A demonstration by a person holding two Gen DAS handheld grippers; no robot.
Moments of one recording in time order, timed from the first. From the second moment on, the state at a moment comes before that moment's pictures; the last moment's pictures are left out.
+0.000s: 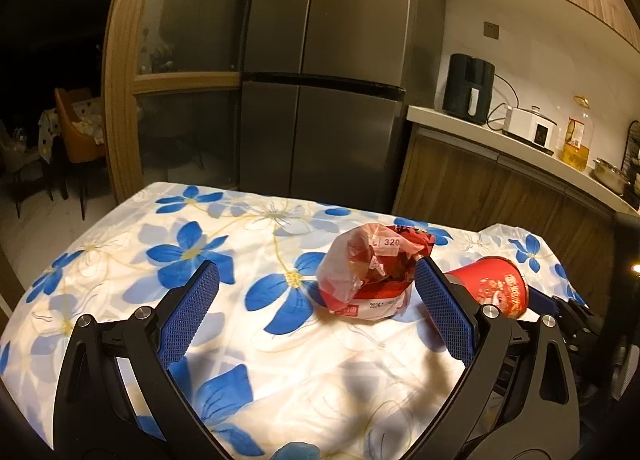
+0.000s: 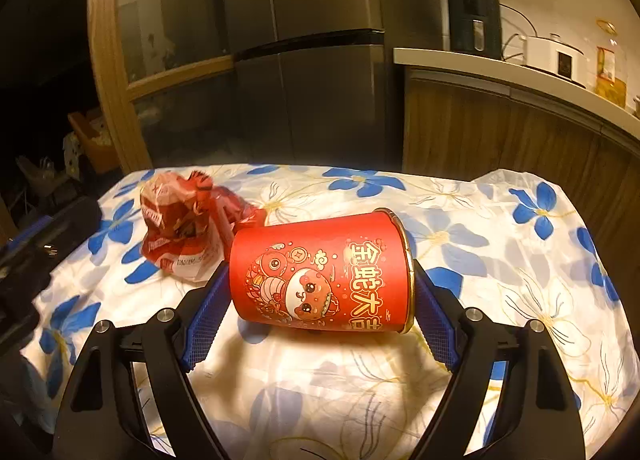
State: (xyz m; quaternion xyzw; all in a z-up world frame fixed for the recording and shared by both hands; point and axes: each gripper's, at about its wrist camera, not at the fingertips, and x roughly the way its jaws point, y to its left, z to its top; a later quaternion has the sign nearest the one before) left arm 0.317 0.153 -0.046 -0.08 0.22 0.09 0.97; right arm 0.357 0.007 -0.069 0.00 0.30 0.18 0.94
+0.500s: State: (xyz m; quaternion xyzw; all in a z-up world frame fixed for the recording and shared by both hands) left arm 0.376 0.124 -0.056 -0.05 0.24 0.07 0.97; right arm 0.329 -0.052 -0.050 0.06 0.27 0.14 0.95
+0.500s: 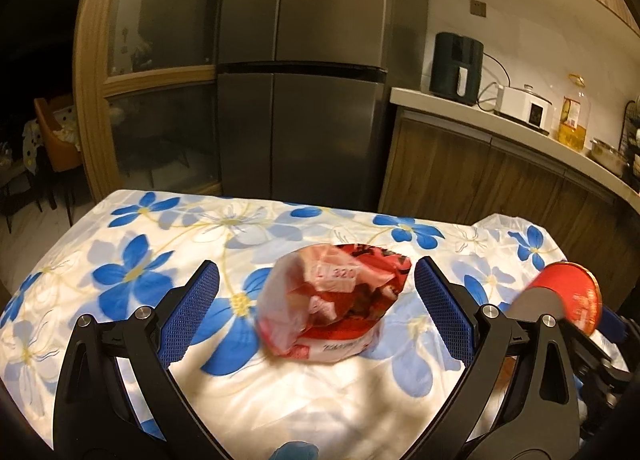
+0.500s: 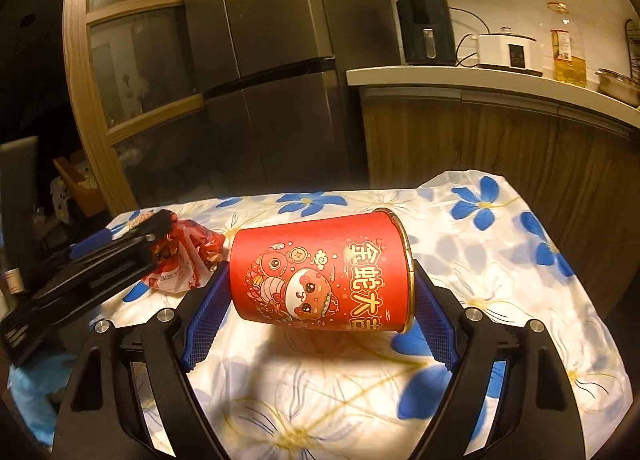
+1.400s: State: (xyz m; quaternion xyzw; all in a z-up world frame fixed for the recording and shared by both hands) left arm 0.360 0.108 -0.047 -0.07 0.24 0.00 0.97; right arm 0.298 -0.088 -0.029 0.09 0.25 0.13 0.96
